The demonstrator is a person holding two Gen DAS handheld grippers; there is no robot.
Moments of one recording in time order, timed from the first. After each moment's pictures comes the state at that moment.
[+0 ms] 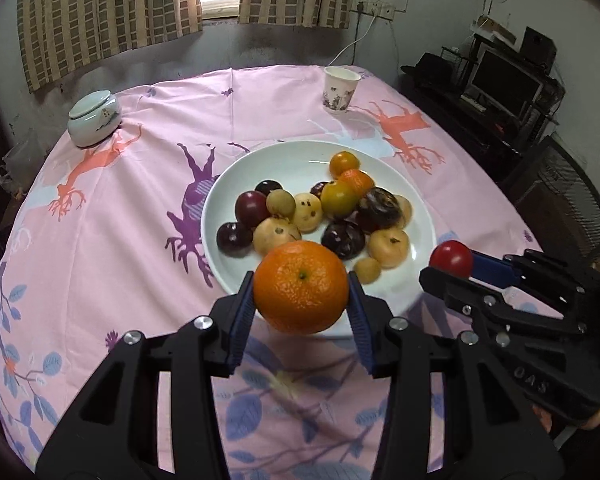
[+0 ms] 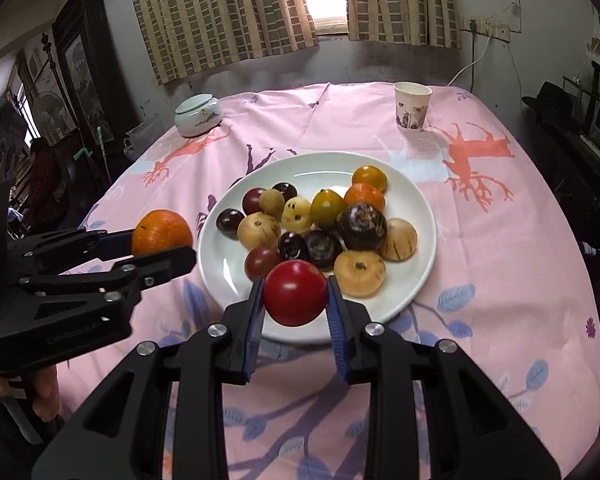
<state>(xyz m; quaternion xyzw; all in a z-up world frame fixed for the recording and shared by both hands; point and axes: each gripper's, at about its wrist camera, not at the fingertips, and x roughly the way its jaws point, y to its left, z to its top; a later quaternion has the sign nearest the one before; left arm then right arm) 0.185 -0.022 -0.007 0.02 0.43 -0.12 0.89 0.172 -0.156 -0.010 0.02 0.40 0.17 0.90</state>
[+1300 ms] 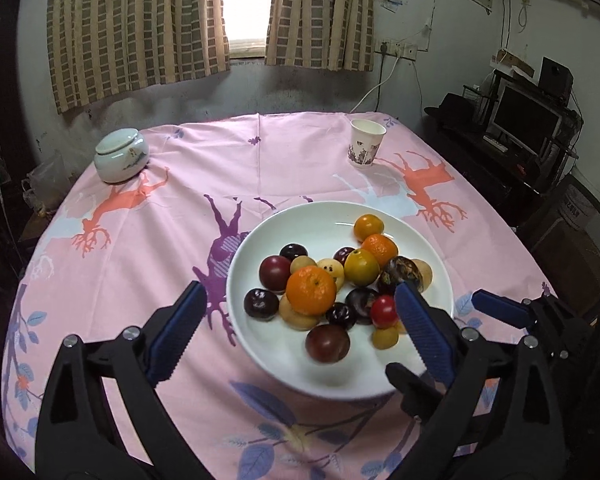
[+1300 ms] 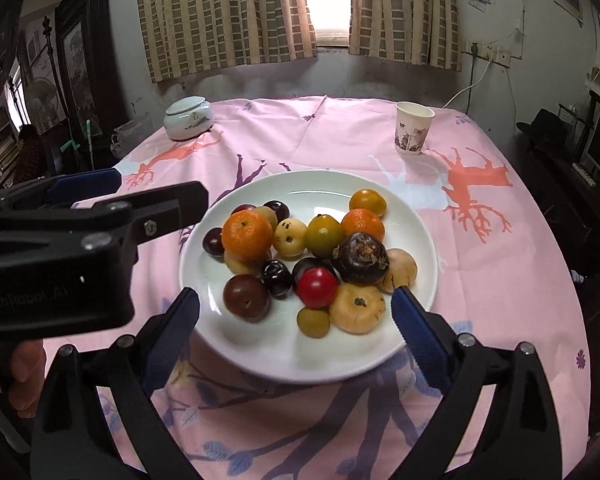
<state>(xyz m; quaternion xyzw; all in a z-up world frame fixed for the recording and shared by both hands) 0.181 -0.022 0.024 0.02 0.35 -0.07 0.93 0.176 -0.144 -0.011 -0.01 0.37 0.16 0.91</state>
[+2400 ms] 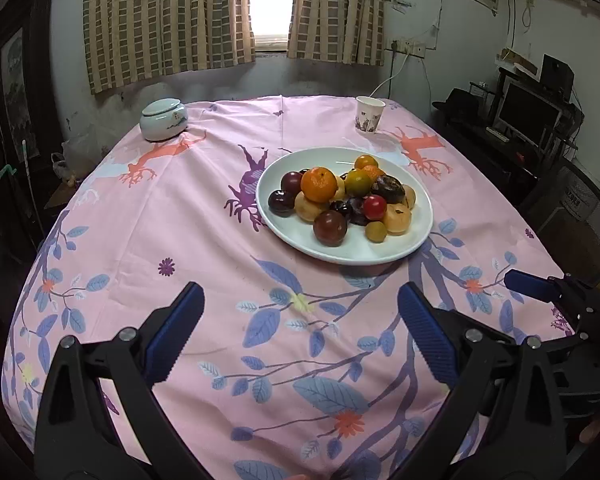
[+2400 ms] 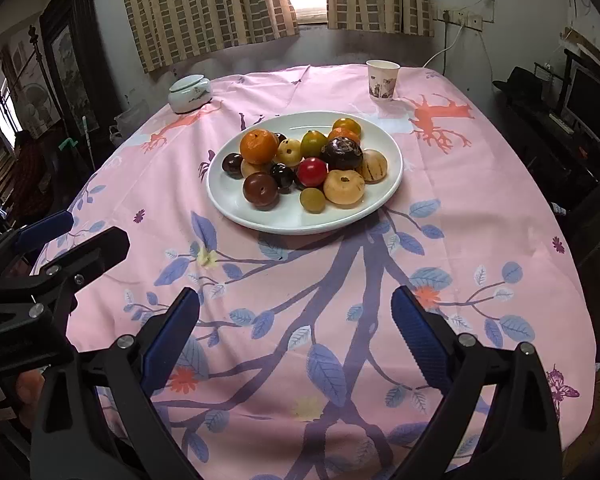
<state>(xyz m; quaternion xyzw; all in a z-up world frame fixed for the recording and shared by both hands) 0.052 -0.009 0.005 0.00 0.36 -0.04 0.93 0.072 -0.166 -0.019 0.02 0.41 0.13 0.90</state>
